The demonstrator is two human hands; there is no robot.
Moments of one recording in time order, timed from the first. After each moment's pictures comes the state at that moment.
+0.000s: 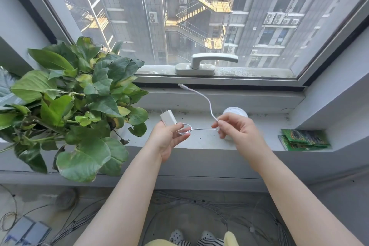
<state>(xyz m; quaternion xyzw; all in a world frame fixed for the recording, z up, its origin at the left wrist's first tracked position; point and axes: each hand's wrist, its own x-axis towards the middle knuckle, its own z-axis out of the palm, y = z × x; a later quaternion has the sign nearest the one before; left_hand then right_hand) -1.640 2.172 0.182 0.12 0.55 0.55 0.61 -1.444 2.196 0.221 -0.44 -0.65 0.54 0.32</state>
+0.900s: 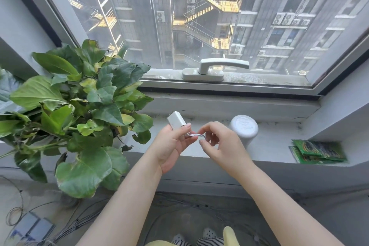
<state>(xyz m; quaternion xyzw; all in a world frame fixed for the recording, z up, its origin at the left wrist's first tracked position) -1.642 2.169 0.200 0.19 0.47 0.57 0.65 -1.485 2.205 0.189 -0.42 -0.79 0.36 0.26</state>
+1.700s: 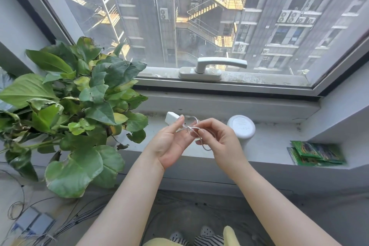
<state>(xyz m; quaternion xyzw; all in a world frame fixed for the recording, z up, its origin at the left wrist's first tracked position) -1.634 2.183 0.191 0.06 0.35 0.58 0.73 -1.487 2.210 0.187 -0.35 -0.62 0.60 0.37</state>
